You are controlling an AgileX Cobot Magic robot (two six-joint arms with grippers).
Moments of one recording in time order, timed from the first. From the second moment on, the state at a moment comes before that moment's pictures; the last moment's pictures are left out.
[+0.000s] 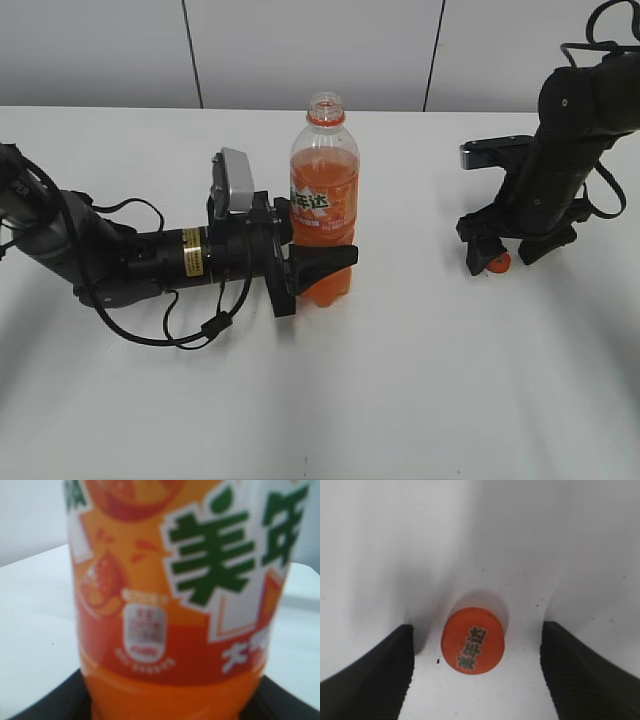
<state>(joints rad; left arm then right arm) -0.35 2.39 -1.09 1.09 -1.29 -0.37 0.19 2.14 -1.33 0.07 0.73 -0.12</state>
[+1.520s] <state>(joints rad) -0.35 2.05 -1.07 1.13 -1.21 -0.71 0.19 2.14 -1.33 0.08 0.73 -0.15</state>
